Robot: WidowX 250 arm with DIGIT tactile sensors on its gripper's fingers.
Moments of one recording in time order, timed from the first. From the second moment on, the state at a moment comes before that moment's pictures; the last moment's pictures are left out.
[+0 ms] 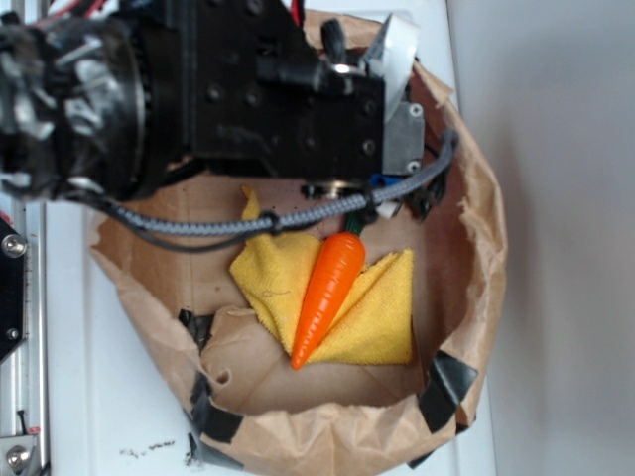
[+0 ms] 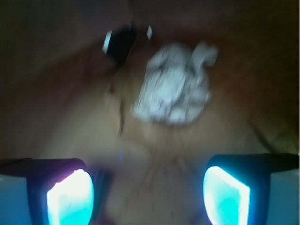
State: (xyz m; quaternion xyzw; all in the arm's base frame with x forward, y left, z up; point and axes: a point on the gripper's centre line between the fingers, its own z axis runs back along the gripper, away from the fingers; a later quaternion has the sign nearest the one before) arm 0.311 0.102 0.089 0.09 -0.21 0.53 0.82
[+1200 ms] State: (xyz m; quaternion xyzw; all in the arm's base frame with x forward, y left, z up) arm 0.317 0.112 0.066 0.12 -0.21 0.56 0.80
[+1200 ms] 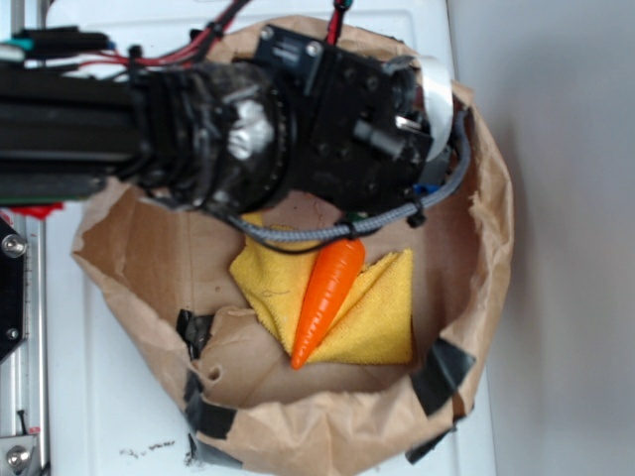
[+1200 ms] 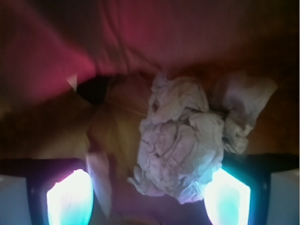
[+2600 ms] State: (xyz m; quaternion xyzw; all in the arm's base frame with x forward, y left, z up) arm 0.320 0.129 0.053 0.17 -0.23 0.55 0.79
